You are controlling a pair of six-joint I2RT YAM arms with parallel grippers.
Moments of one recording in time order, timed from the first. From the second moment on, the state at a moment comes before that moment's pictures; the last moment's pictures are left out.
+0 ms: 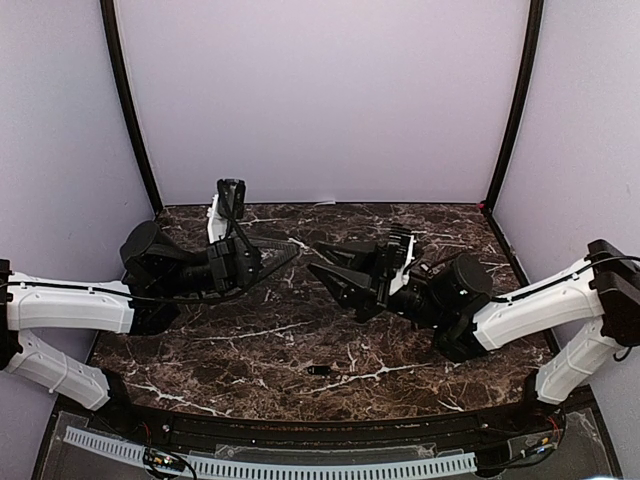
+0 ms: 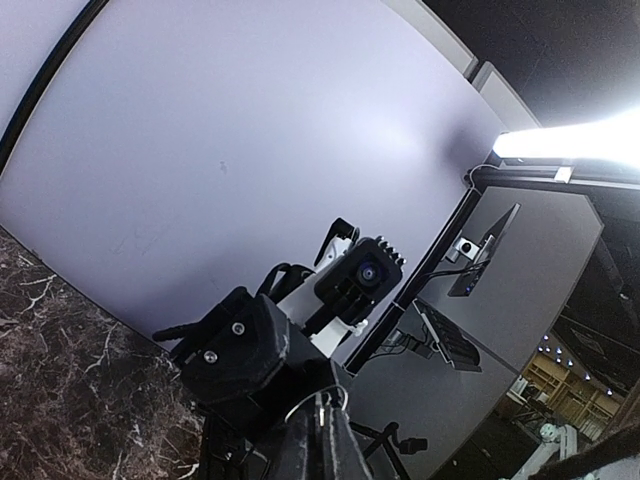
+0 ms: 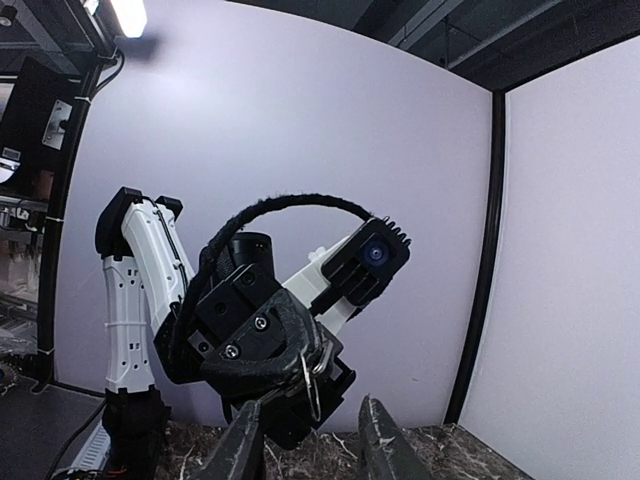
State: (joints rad) left arm -0.90 1.25 0.65 0.98 0.63 -0.89; right arm 1.15 1.50 0.68 1.31 -0.25 -0.07
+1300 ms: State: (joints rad) left arm -0.89 1.19 0.65 0.88 0.64 -0.90; right arm 1.13 1.37 0.80 0.71 -0.25 -0.33
